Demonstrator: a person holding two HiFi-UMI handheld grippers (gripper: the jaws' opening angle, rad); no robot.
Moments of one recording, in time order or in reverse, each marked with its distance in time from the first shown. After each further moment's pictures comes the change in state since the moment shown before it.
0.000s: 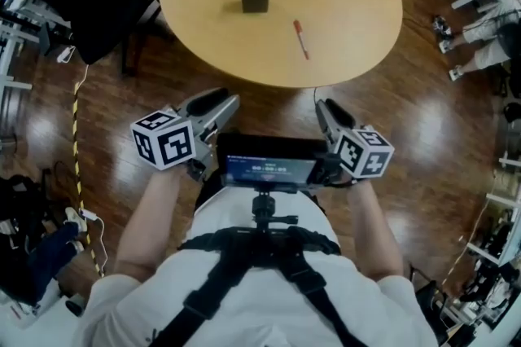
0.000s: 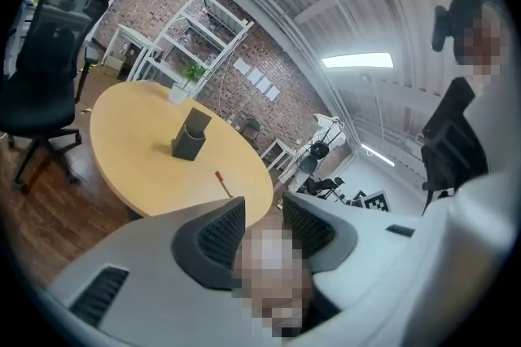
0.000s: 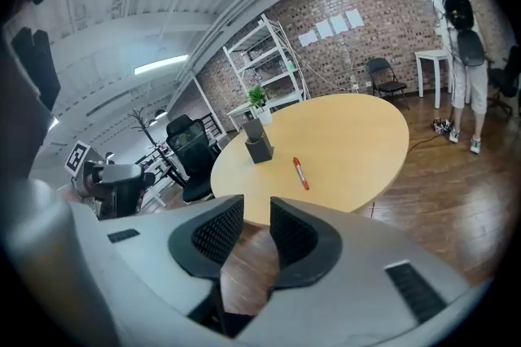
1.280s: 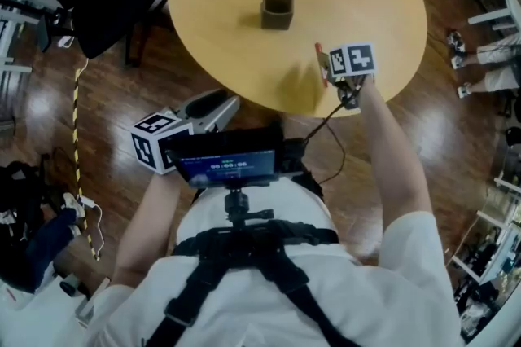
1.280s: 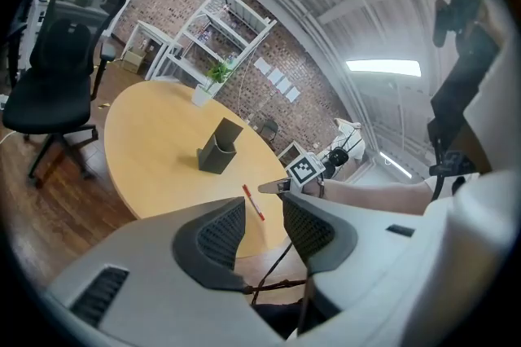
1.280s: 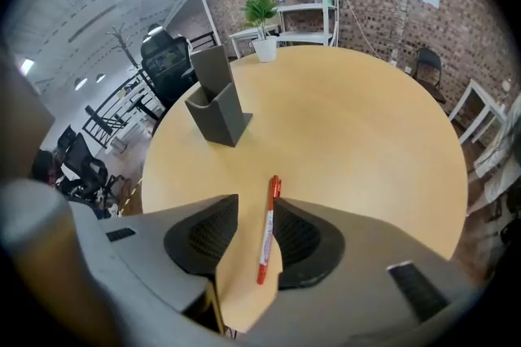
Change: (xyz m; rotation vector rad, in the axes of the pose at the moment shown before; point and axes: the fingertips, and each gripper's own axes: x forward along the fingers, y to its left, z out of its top) left arm 0.027 0.066 0.053 -0.083 0.021 0.097; right arm 0.238 -0.097 0.090 -0.289 0.509 -0.103
